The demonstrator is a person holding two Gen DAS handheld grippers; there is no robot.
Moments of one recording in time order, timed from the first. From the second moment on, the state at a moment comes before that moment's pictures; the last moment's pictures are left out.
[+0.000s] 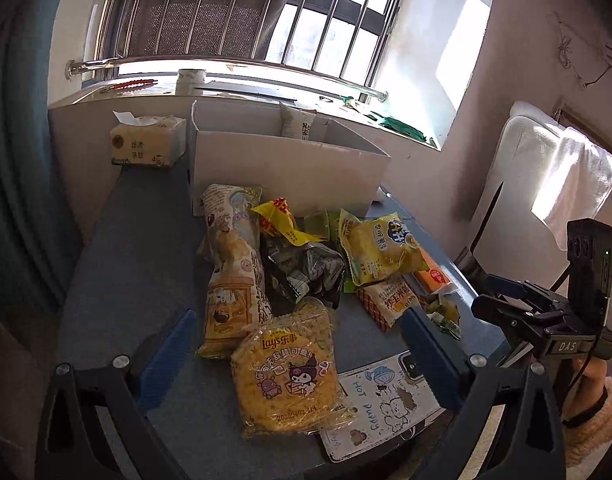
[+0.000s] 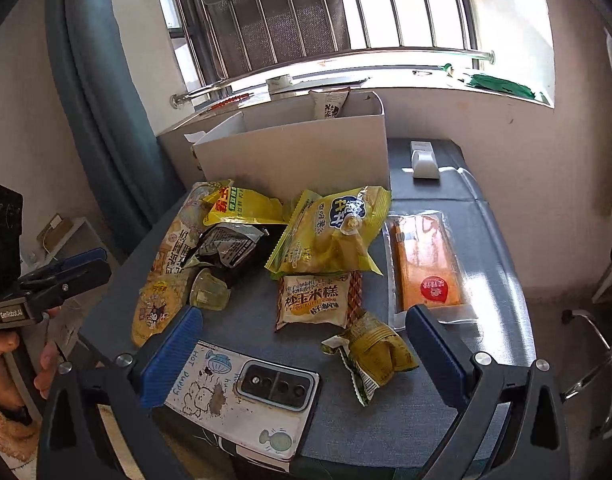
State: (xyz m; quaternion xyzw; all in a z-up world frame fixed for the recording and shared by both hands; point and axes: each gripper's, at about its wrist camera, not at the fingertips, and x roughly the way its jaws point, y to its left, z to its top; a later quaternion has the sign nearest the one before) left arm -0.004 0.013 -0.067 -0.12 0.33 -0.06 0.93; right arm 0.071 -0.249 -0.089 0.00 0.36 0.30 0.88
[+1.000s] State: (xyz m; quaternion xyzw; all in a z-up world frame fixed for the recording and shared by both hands) left arm 0.044 0.073 -0.094 -0.21 0.38 -0.05 0.90; right arm 0.168 -0.249 -0.083 0.17 0.41 0.34 0.83
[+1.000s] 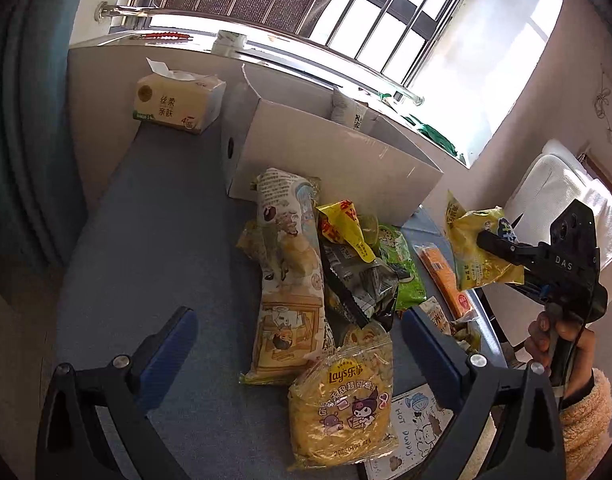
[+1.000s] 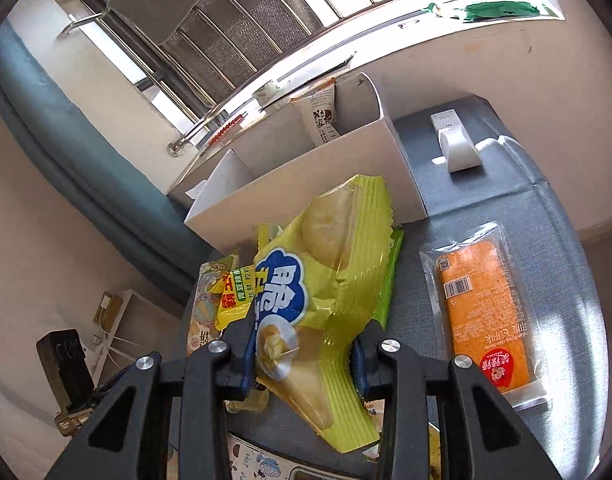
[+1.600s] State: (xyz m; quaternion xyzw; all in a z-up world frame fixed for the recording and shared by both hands) left arm 0.098 0.069 -0.119 -0.17 0.42 -0.07 0.89; right arm 0.115 -0.276 -0.084 0.20 0.40 0.37 0.82
